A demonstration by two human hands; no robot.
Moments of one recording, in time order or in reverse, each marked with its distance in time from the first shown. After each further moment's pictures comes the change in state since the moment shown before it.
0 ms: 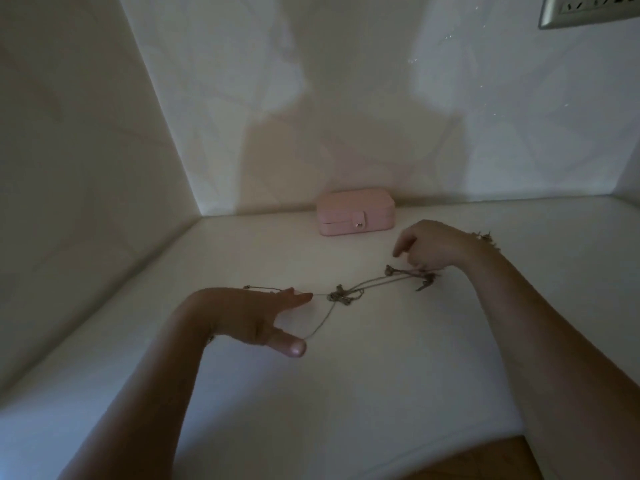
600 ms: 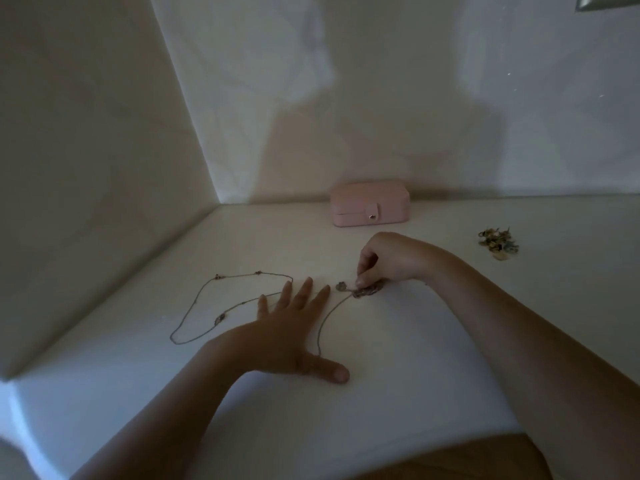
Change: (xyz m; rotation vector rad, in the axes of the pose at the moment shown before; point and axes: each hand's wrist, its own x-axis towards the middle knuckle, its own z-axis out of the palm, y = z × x) left_hand 0.016 0.045 0.053 -0.013 0.259 -0.168; right_hand -0.001 -0.046 0.037 0.067 -0.205 -0.246
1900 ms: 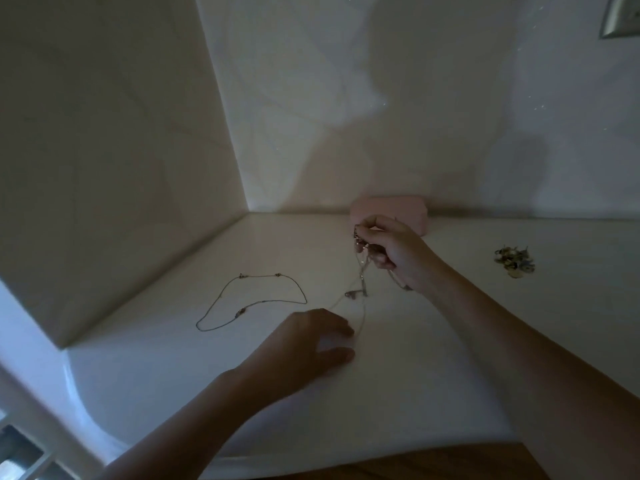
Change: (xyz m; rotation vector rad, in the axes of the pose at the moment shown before) left_hand -0.033 0.029 0.022 -0.272 0.494 0.053; right_hand -0.002 -0.019 0.008 1.071 0.229 -0.236
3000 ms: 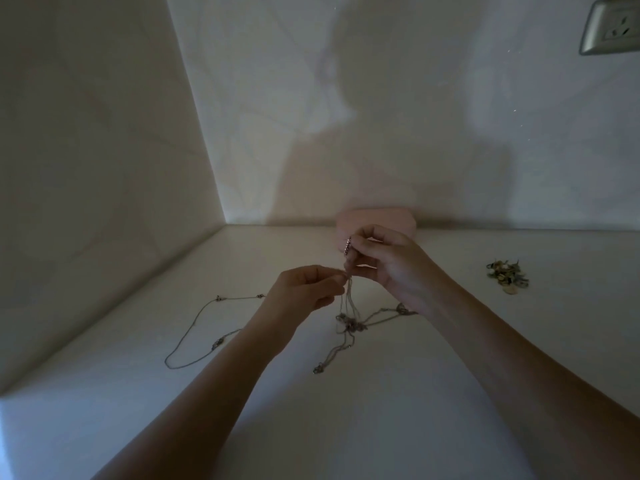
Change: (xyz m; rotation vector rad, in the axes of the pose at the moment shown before) left_hand 0.086 -0.011 -0.016 -1.068 0.140 -0.144; right_hand -0.003 -0.007 0.001 0.163 -0.027 -0.047
